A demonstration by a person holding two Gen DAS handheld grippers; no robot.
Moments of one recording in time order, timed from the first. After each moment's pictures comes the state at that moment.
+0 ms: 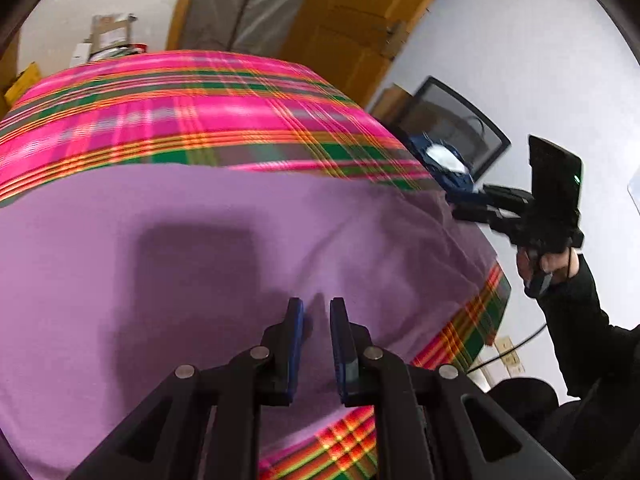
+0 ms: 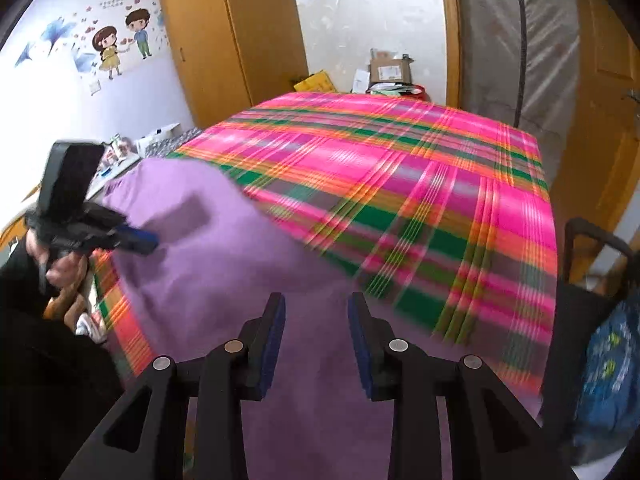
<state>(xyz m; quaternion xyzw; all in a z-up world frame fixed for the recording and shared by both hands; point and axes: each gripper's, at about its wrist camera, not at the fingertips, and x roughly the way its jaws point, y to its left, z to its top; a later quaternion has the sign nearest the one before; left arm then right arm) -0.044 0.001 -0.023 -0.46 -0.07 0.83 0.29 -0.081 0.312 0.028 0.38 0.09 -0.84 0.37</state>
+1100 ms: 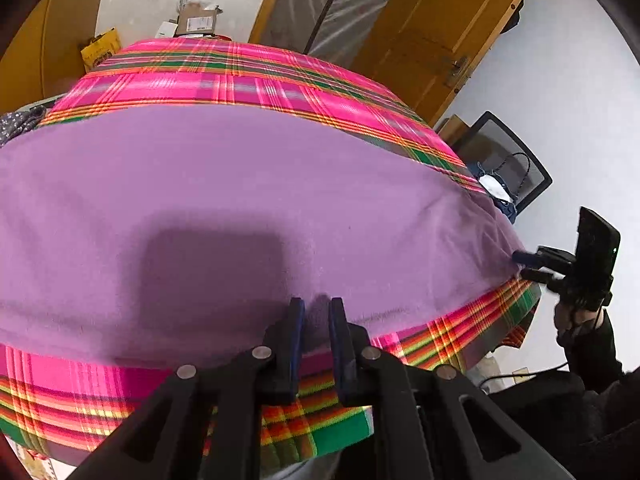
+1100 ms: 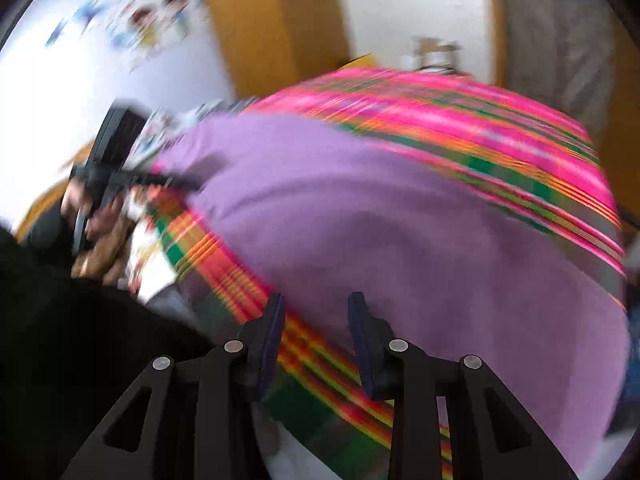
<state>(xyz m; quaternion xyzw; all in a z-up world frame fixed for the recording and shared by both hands) 0.013 -0.109 -0.034 -0.45 -0.13 0.86 0.18 -0.022 0.294 0.010 0.38 0.06 -0.84 0.37</state>
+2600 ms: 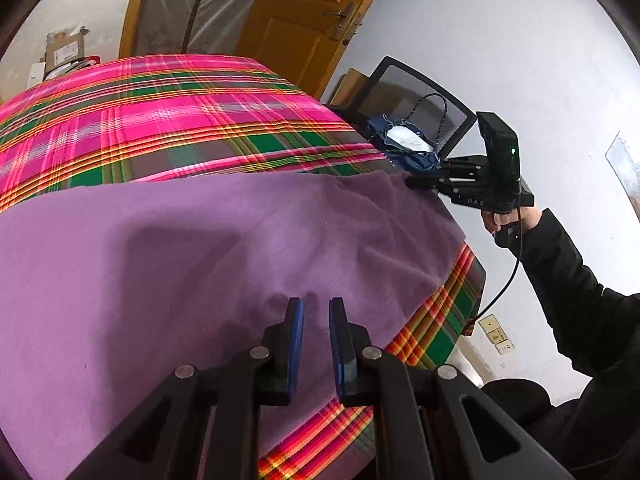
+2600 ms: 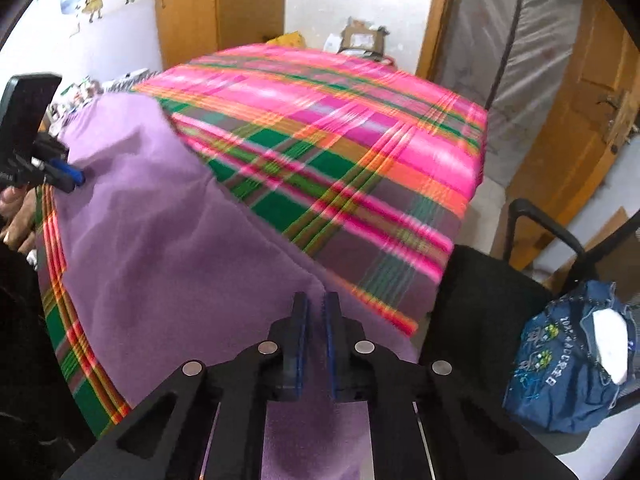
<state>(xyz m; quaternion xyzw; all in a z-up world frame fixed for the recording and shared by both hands) -0.042 0.047 -0.019 -0.45 -0.05 0.82 0.35 -0.134 0.390 0.003 0.39 0.18 -0.85 0.30</state>
